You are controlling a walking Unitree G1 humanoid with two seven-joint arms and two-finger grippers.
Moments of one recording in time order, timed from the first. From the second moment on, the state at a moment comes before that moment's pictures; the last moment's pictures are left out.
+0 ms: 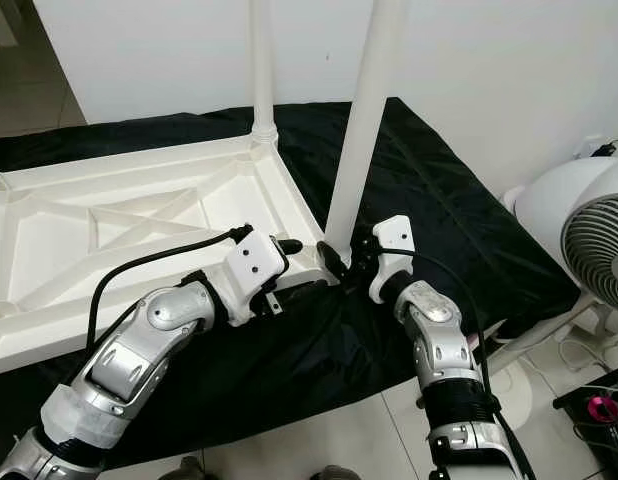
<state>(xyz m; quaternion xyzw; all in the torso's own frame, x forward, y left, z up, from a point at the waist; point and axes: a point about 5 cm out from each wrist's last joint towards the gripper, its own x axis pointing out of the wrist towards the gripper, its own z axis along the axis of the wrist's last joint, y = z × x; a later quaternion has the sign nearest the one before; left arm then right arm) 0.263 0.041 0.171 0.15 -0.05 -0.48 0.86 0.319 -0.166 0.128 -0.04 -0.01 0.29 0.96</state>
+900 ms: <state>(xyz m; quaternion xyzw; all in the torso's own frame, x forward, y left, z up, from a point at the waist) 0.261 0.044 0.168 0.16 -0.04 -0.48 0.86 0.352 -0.163 0.132 -0.07 0.01 0.38 0.92</state>
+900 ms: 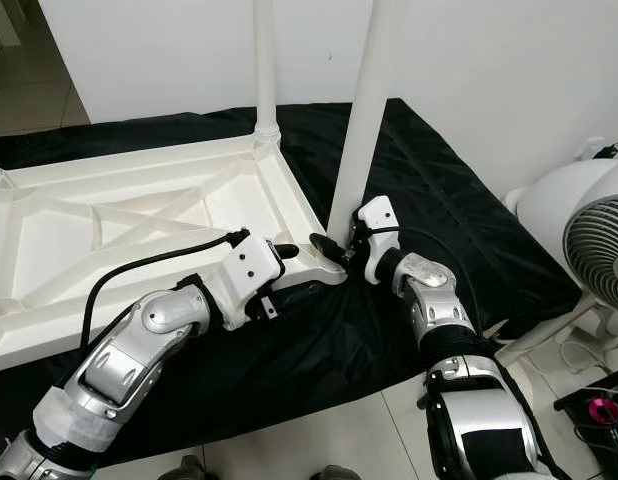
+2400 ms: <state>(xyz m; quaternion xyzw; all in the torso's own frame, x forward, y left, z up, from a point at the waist) 0.255 0.041 0.162 0.17 -0.04 -0.50 0.85 0.329 -0.100 0.131 0.05 -0.01 0.00 1.00</state>
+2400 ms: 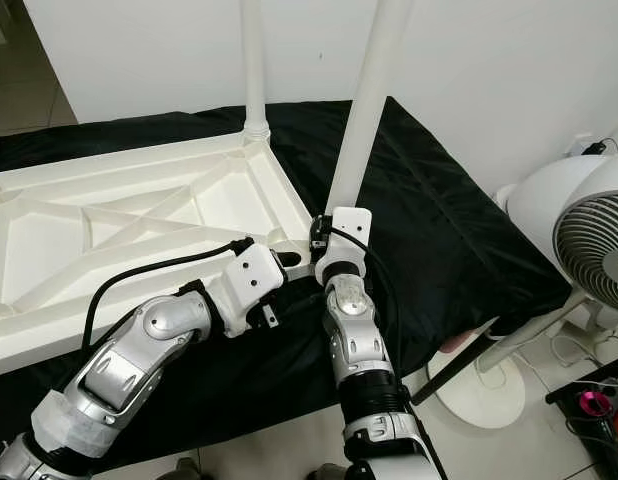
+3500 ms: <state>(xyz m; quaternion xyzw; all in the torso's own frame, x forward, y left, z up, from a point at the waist) 0.258 0.043 0.166 0.17 -0.04 -0.49 0.85 0.331 -0.165 0.136 -0.08 -0.01 0.27 0.96</state>
